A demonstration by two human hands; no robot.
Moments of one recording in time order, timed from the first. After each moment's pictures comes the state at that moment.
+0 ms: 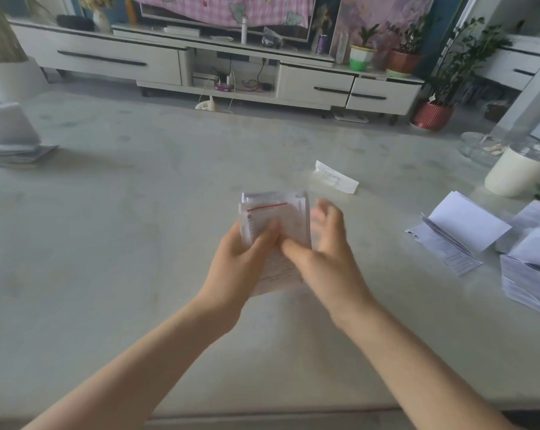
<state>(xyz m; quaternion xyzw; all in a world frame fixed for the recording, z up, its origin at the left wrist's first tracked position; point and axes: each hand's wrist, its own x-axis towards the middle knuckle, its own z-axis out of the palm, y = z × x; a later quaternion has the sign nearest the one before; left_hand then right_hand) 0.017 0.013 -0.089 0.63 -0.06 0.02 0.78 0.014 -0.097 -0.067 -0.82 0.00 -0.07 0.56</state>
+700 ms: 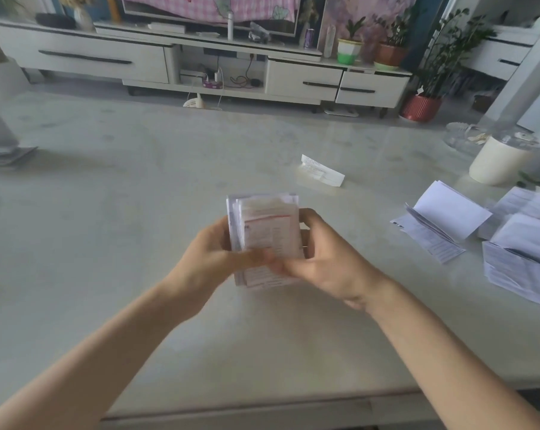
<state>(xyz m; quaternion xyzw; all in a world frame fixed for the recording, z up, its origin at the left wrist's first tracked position) 0.025 0.035 -0.087 0.66 -0.15 -0.11 0.73 0.020 -0.134 -0.065 -0.80 -0.10 0.10 0.58</state>
